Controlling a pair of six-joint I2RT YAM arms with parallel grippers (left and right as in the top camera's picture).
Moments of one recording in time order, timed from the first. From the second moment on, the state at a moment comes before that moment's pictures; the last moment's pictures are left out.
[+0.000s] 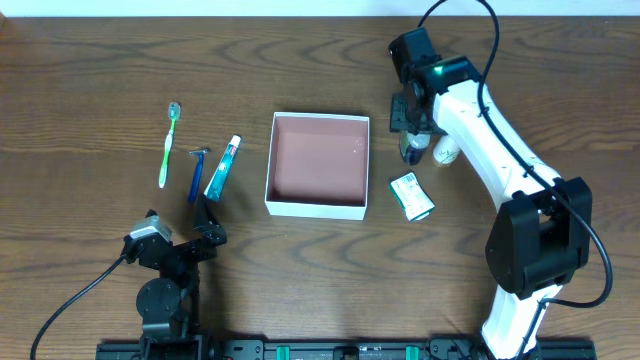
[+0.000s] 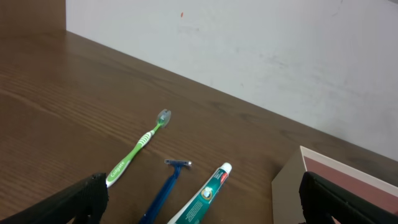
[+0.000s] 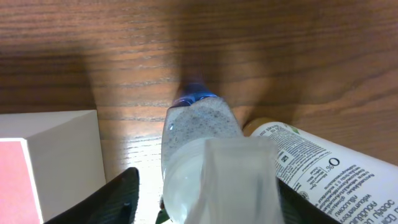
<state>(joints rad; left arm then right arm) 0.03 0.01 0.02 -0.11 -0.11 -0.35 0.35 1.99 1.71 -1.03 0.20 0.46</state>
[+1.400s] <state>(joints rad) 0.03 0.01 0.02 -0.11 -0.11 -0.35 0.58 1.69 1.86 -1.09 0.20 0.46</state>
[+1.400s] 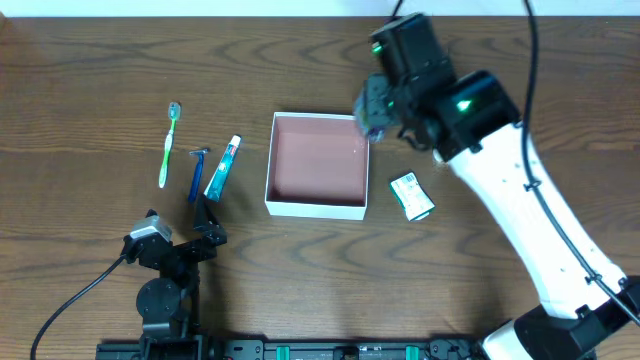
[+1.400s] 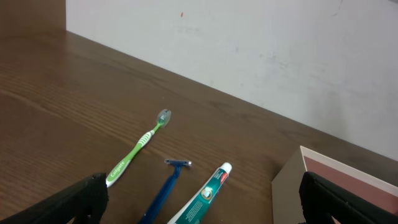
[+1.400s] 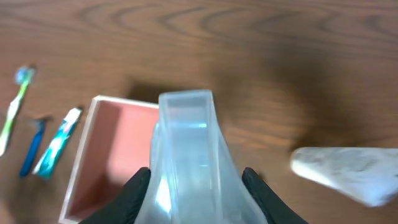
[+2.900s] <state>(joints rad) 0.03 0.01 0.02 -0.11 -0.11 -0.35 0.67 1.94 1.86 -1.10 0.33 0.64</state>
